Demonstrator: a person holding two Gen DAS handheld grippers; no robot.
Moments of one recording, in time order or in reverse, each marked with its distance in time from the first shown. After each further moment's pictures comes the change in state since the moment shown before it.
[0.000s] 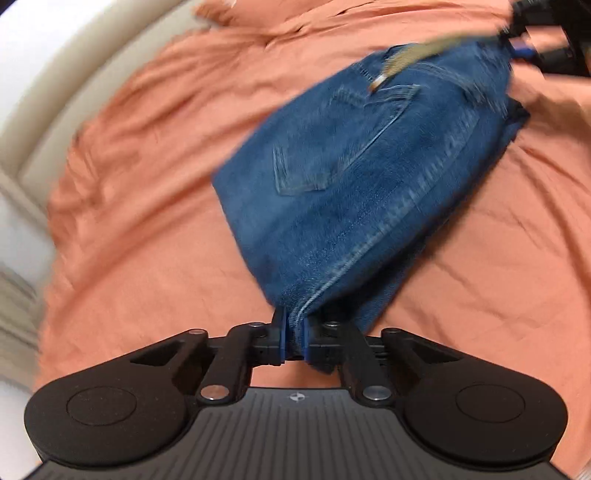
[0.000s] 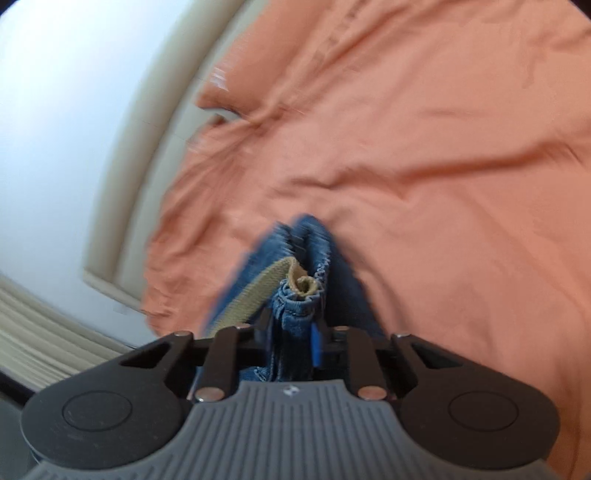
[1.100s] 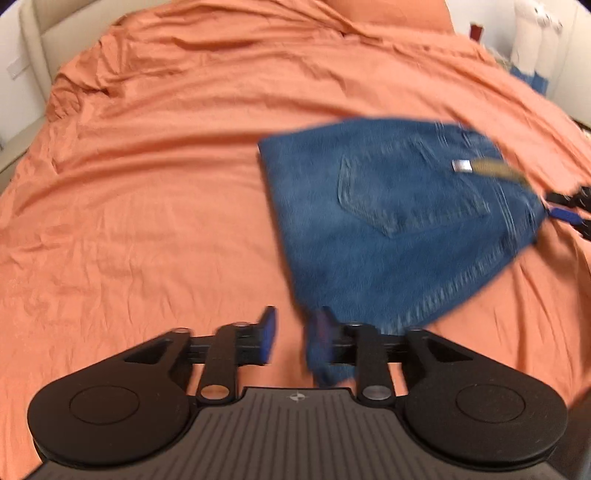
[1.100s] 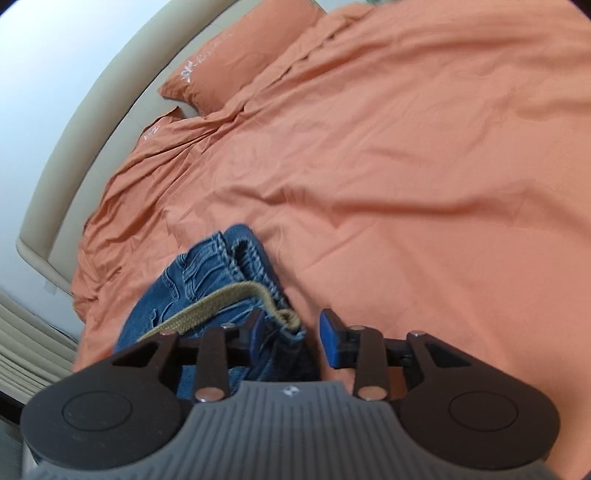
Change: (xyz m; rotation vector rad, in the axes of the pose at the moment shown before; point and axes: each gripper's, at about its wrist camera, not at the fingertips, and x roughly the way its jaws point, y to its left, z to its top) left arm 0.011 0.095 0.007 -0.496 0.077 -0.226; right arm -0.013 0.007 0.004 -0.203 -0.016 -0.315
